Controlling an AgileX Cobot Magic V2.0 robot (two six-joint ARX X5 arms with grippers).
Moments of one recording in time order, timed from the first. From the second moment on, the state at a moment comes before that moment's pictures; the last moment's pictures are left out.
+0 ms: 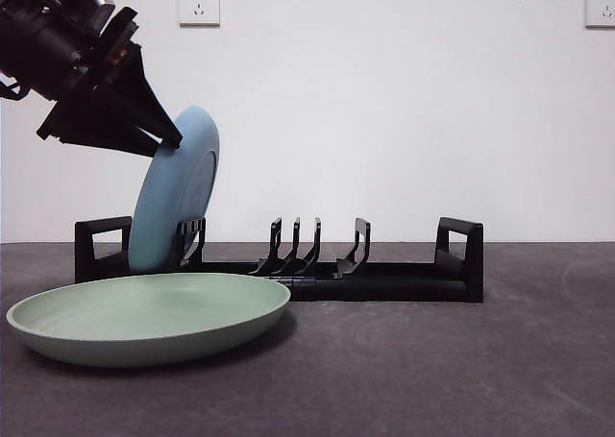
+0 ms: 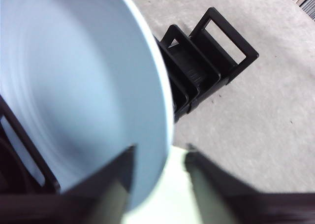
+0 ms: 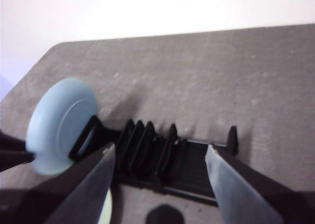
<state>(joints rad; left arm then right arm) -0.16 1.47 1.03 -0.31 0.63 0.08 0.29 1.09 1.12 -0.44 -0.20 0.19</state>
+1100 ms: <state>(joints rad) -0.47 0.86 1.08 -0.40 -0.04 0.32 0.57 1.64 1.12 -0.37 -0.47 0.23</state>
